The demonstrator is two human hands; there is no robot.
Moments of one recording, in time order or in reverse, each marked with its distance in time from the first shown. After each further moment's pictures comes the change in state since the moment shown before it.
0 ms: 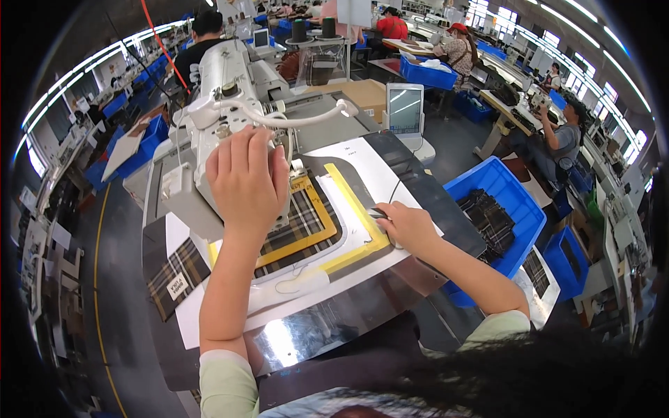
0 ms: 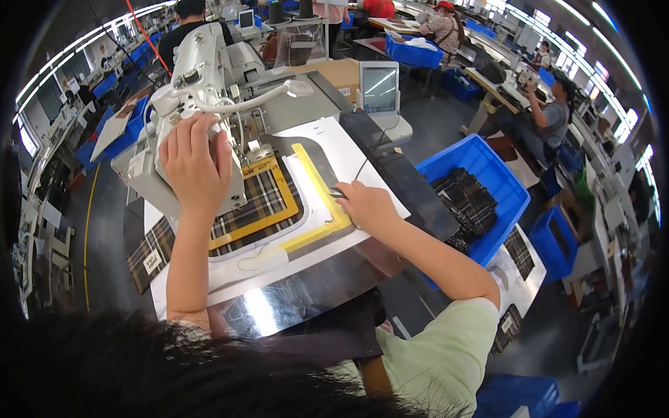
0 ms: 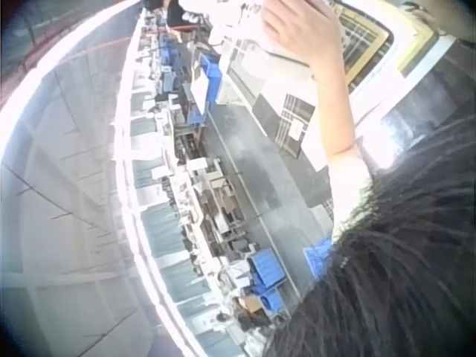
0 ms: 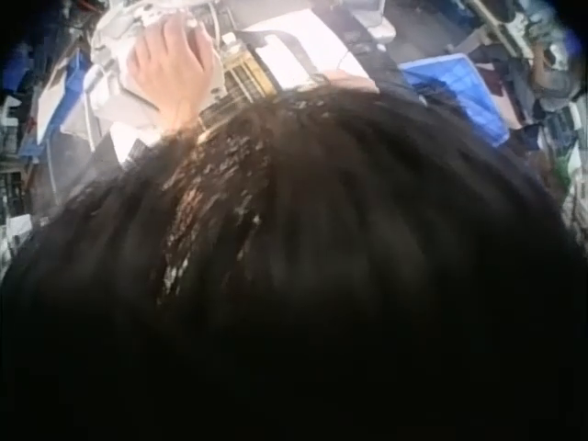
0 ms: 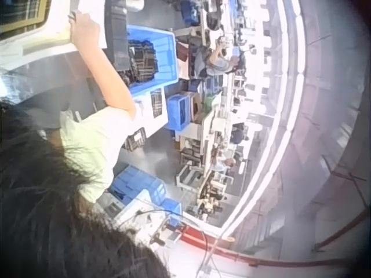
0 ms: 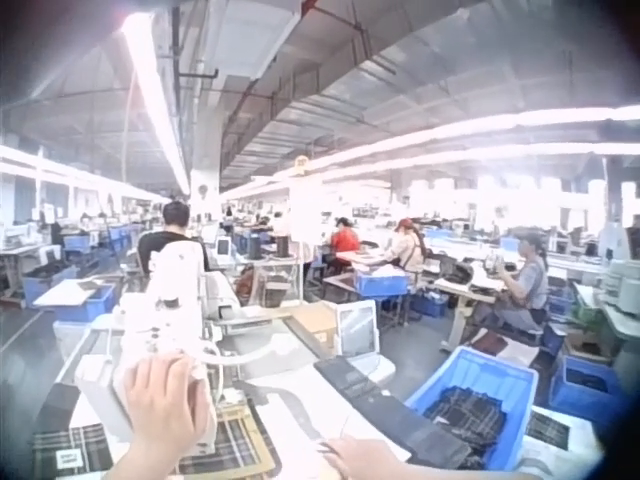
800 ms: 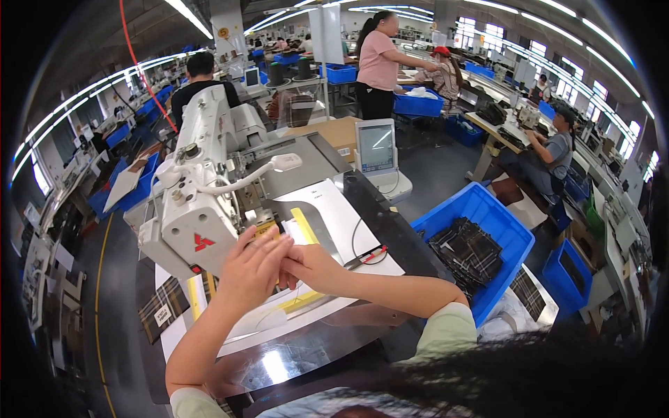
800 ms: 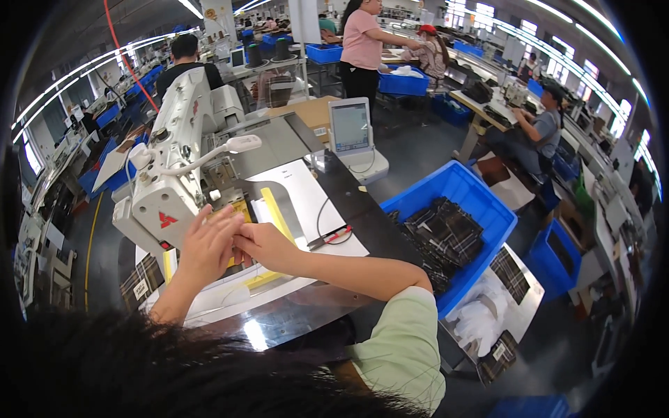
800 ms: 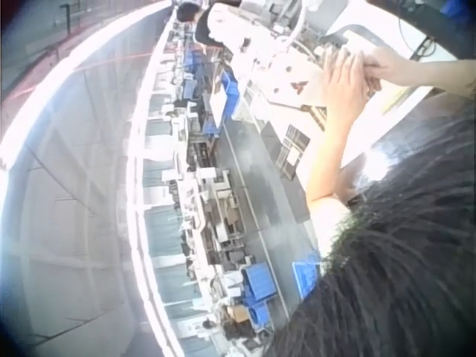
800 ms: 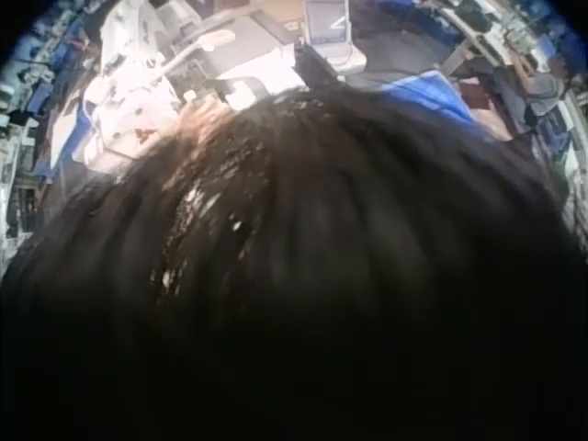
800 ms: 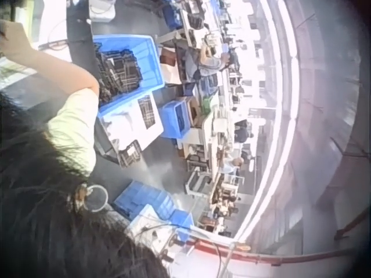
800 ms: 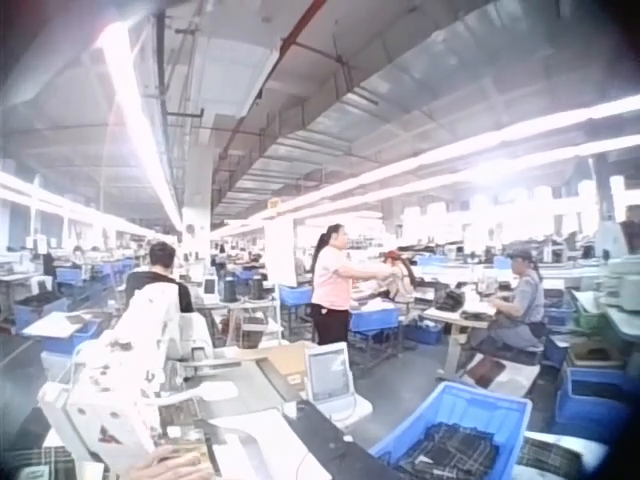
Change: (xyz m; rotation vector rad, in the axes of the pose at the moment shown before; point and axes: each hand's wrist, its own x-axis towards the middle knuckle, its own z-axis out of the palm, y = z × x) left_hand -0.026 0.051 -0.018 -0.335 -0.463 0.349; right_hand 0.038 -0.066 -0.022 1.366 -0.335 -0.113
